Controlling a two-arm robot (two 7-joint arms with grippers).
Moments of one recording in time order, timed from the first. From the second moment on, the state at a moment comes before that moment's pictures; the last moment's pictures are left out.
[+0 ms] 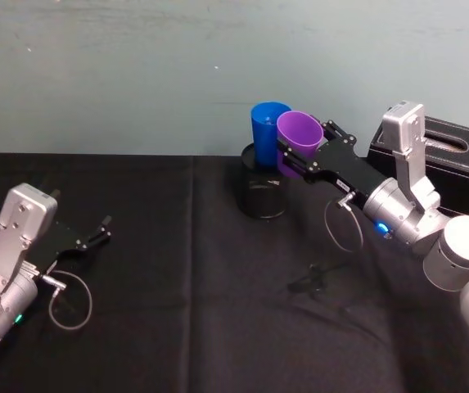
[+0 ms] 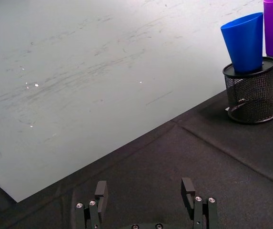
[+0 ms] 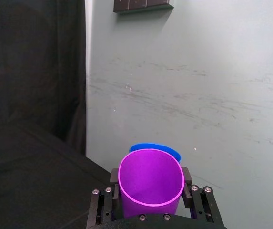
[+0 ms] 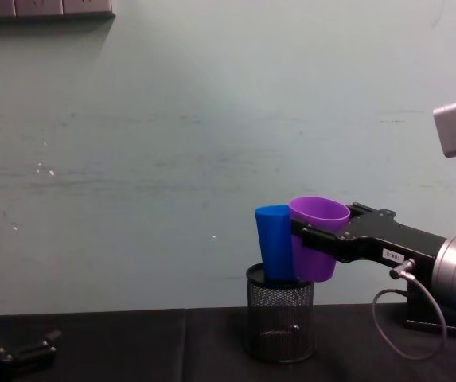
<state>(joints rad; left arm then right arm) -0.20 0.60 0.45 -1.41 -0.25 -0.12 0.03 0.68 0.17 -0.33 -0.75 0.27 -0.43 0.60</state>
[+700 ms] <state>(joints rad) -0.20 0.60 0.45 -1.41 -0.25 -0.12 0.03 0.72 0.16 -0.33 -0.70 0.26 -0.46 0.62</state>
